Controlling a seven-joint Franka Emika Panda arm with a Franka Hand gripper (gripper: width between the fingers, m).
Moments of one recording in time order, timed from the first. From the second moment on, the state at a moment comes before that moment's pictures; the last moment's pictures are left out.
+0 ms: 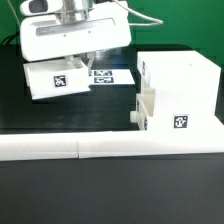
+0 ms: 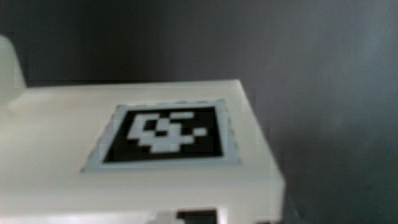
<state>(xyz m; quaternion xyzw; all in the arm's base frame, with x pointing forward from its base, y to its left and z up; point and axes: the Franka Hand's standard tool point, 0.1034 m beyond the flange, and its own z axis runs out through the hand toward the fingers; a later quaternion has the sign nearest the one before) 0.477 -0.039 0.055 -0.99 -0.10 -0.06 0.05</state>
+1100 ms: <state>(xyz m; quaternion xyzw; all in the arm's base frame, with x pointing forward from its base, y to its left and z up) 0.511 -0.024 0.056 -0.91 -0.40 -0.07 0.03</state>
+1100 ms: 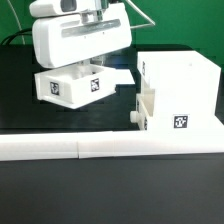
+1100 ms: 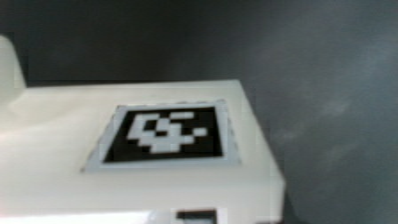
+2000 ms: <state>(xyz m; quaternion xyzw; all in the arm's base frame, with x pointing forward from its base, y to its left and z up) 0.529 -0.024 0.062 -0.79 -0.62 -0.05 0.01</state>
